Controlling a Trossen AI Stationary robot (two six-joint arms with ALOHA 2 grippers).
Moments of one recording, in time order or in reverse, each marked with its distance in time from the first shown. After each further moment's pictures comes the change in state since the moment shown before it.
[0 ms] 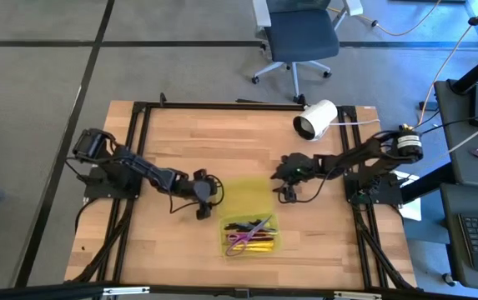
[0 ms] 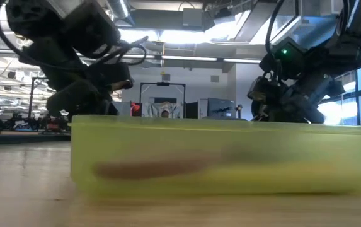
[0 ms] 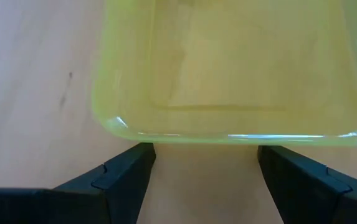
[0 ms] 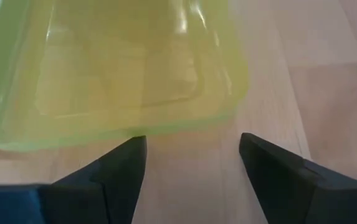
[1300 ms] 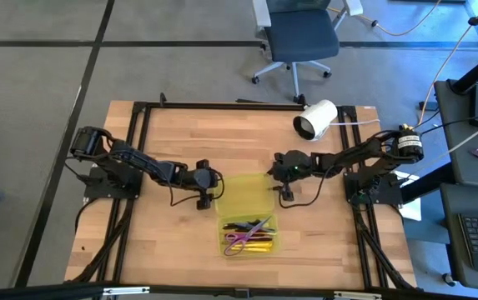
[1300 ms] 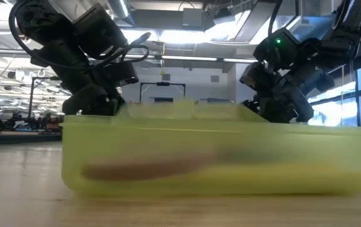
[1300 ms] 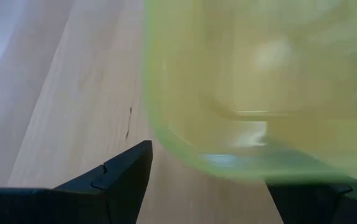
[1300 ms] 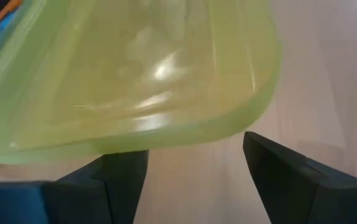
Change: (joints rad) left arm 0.099 -0.064 -0.005 0.048 0.016 0.228; right arm 0.003 -0.027 0.065 0.032 -0.018 -0.176
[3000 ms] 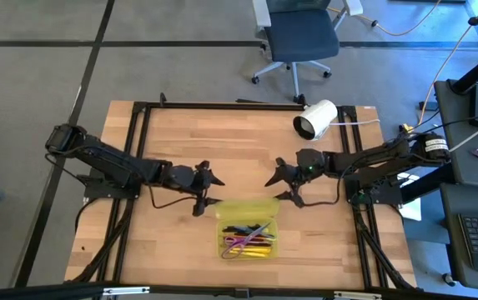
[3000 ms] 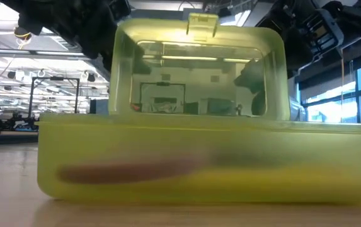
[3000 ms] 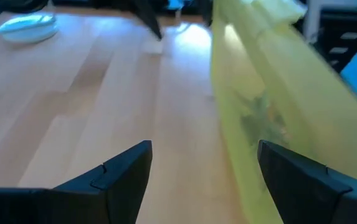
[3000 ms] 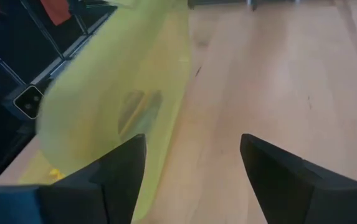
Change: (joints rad) left arm -0.105 -0.275 0.004 0.109 0.071 -0.074; right arm 0.085 -0.270 0.020 -0.067 -0.199 0.213
